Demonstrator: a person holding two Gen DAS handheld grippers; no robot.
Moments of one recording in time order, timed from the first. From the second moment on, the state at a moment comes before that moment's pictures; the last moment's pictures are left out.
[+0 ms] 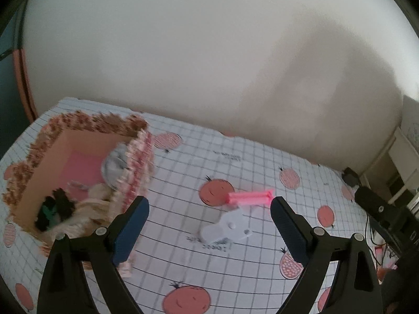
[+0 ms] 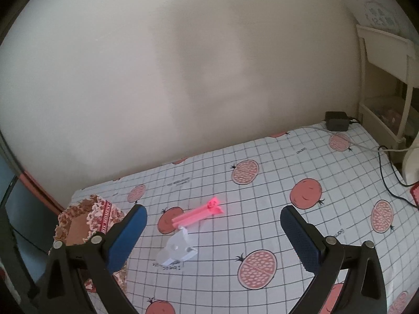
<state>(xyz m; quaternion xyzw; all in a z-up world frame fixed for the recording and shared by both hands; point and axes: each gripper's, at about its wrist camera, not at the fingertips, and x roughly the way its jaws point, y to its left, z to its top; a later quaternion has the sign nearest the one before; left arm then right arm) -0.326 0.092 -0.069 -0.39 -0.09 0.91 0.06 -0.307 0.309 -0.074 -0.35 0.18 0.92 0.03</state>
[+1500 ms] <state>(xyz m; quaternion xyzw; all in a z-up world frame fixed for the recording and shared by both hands) -0.373 0.162 -0.204 -0.48 0.02 0.87 0.12 -0.352 0.313 -0.192 -0.45 0.17 0.88 0.03</state>
